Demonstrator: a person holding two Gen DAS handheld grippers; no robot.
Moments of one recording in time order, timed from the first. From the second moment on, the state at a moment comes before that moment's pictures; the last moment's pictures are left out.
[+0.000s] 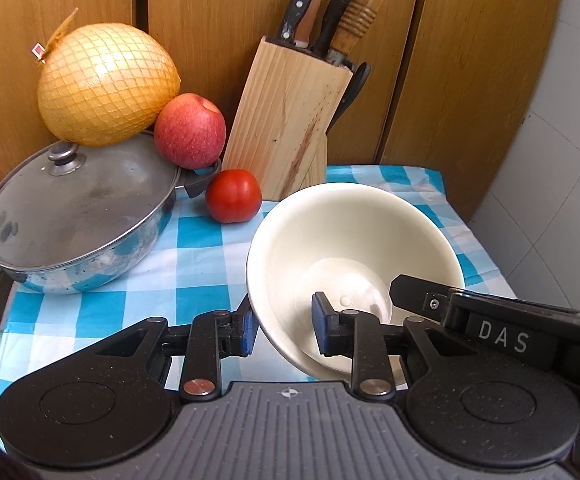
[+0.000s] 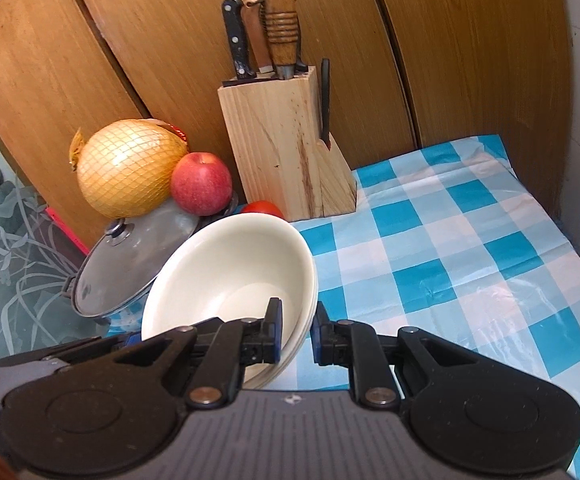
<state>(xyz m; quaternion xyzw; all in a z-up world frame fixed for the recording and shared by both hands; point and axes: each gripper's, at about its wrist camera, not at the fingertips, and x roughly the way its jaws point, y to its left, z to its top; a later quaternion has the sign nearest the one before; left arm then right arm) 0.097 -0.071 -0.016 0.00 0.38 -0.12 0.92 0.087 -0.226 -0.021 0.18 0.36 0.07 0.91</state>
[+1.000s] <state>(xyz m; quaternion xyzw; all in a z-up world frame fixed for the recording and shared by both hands) -0.028 -0.077 0.006 0.02 0.36 -0.19 0.92 -0.045 -0.232 0.004 0.17 0.32 0.07 0.93</state>
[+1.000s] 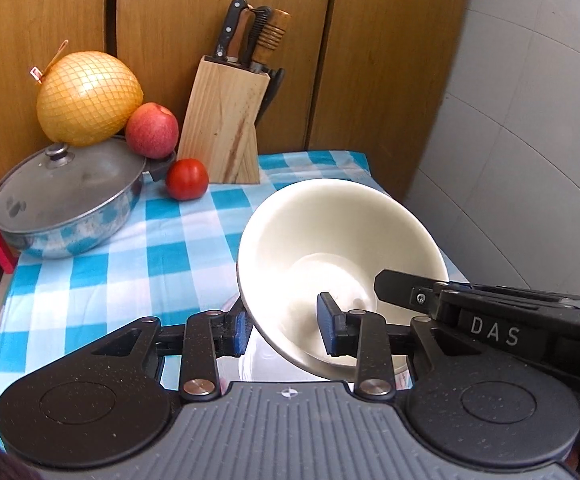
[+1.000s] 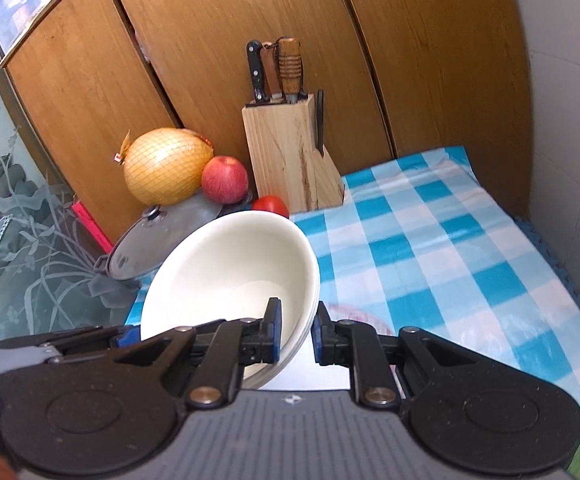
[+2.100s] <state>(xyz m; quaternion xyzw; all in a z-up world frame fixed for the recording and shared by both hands) -0.011 -0.094 -0.055 0.05 0.43 -0.18 0.88 -0.030 -0.236 -0.052 0.17 0.40 0.04 0.90</state>
